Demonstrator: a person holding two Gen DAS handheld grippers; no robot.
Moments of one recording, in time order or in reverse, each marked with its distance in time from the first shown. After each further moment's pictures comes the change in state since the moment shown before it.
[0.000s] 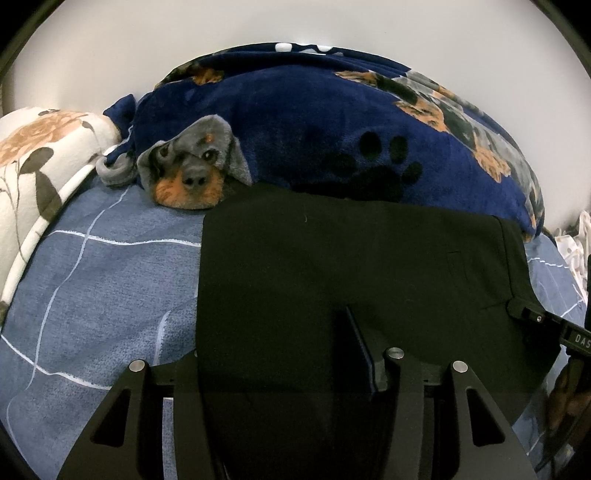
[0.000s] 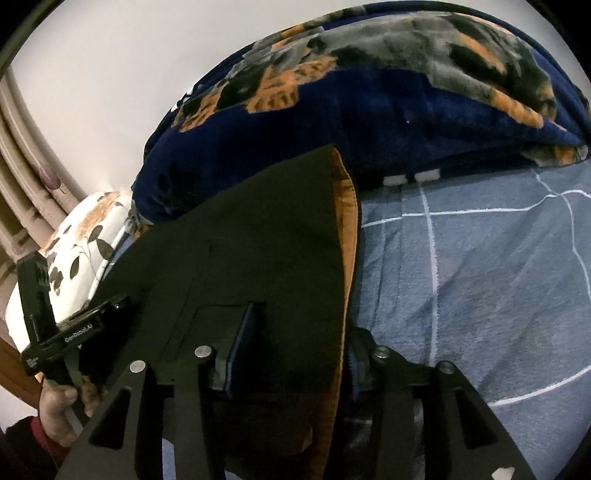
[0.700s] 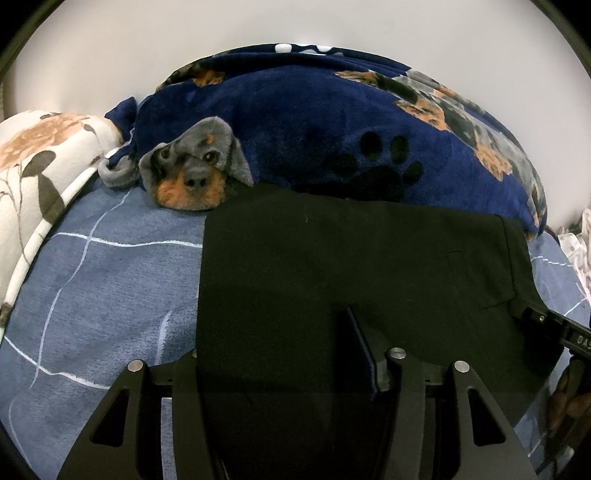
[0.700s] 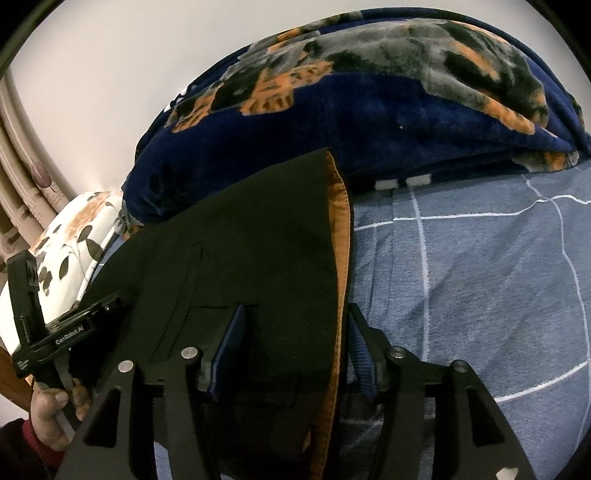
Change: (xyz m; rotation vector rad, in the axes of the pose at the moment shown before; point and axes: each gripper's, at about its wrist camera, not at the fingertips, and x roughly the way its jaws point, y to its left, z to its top) left arm 0.000 -0.001 -0.001 0.009 -0.003 0.017; right arm 0.001 0.004 0.001 -0.018 -0.013 -0.057
